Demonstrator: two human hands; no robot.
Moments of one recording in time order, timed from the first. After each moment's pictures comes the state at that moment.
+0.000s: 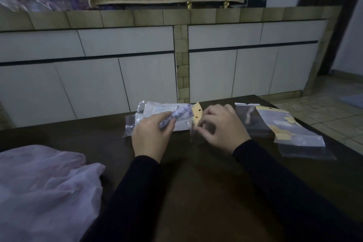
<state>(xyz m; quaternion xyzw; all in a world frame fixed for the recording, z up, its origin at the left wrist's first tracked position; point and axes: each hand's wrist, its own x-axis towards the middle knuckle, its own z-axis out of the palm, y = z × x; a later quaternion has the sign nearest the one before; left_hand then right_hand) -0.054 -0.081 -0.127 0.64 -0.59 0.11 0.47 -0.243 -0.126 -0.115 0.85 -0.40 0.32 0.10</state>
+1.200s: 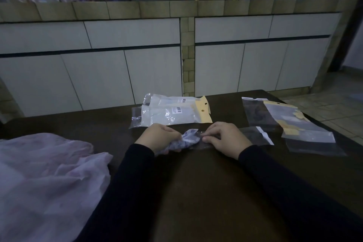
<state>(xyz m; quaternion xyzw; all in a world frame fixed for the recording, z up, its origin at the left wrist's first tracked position) -0.042 -0.066 -0.112 0.70 -0.50 -0.40 0.31 -0.238 -0.115 -0.137 0.82 -0.50 0.21 -0.18</state>
